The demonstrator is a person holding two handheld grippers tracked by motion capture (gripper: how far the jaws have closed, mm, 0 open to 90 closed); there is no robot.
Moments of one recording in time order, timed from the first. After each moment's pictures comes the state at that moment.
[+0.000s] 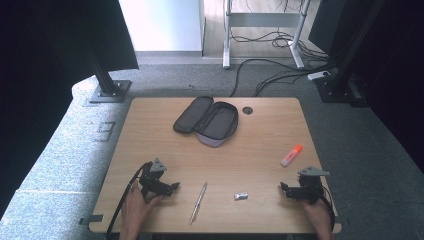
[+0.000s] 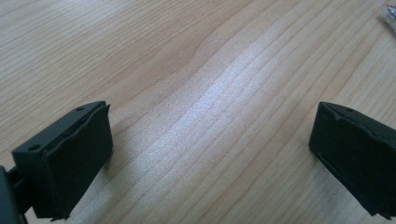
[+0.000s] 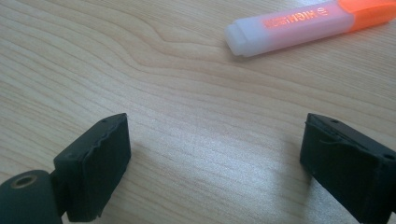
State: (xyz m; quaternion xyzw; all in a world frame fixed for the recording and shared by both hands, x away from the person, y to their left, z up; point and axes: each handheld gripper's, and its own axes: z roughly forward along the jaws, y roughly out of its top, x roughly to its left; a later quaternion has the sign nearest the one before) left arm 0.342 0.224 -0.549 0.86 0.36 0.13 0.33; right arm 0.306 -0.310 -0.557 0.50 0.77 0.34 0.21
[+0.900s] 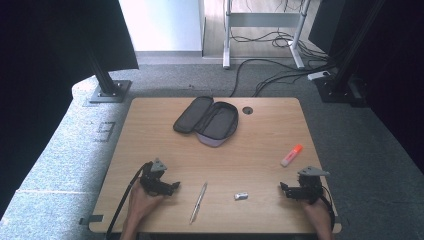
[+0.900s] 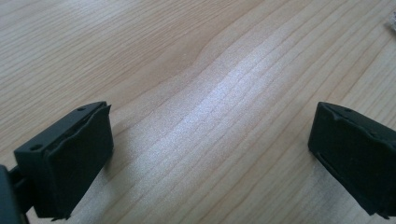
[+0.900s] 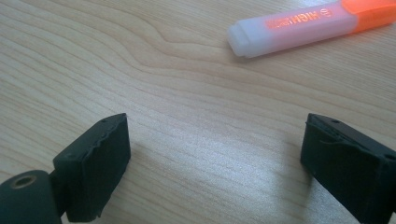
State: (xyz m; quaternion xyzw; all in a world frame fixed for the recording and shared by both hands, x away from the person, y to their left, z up) left arm 0.341 0.222 -0.548 0.86 0.38 0.14 0.32; right arm 0.307 -0.310 -0.557 0.49 0.77 0.34 0.21
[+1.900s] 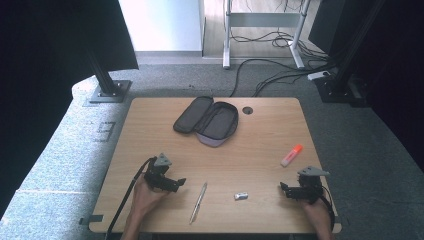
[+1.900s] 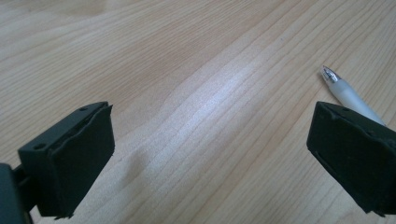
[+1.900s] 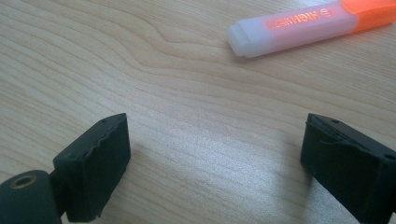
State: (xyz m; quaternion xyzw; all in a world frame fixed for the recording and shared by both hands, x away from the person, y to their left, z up) left arm 0.345 0.201 -0.520 0.86 0.36 0.11 0.35; right arm 0.307 -0.310 -0.557 0.49 0.77 0.34 0.21
